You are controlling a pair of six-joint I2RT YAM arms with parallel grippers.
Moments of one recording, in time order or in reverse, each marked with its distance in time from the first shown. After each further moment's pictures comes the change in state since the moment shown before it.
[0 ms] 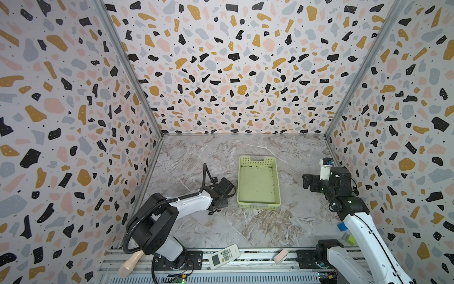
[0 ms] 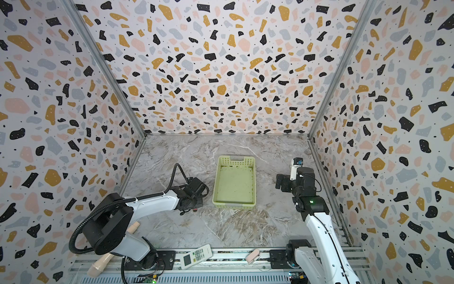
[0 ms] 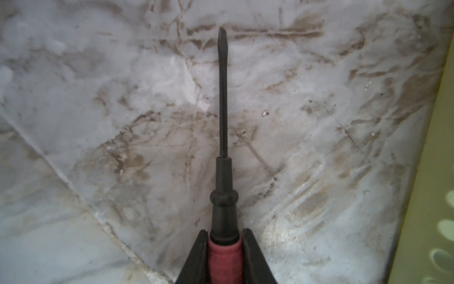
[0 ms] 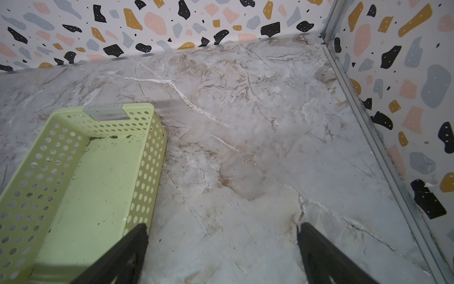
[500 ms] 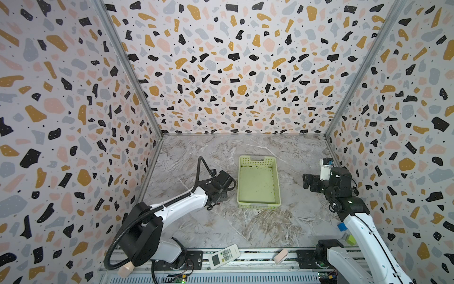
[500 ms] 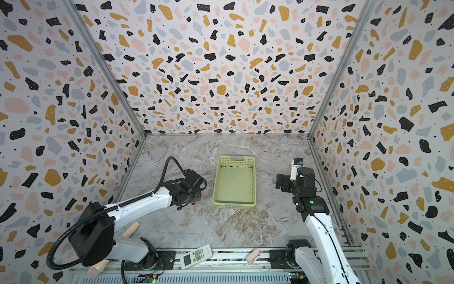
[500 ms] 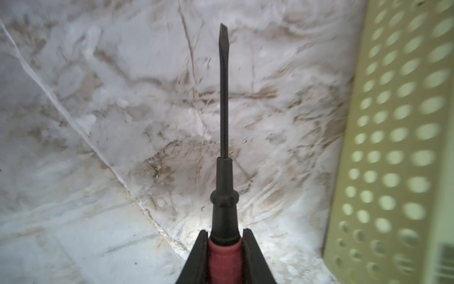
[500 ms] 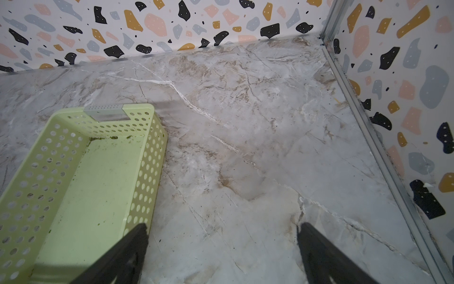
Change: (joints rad) left arm 0.000 -0.127 0.168 -0.188 -0.047 0.018; right arm 0.000 -0.006 -0.002 0.000 0.000 0.000
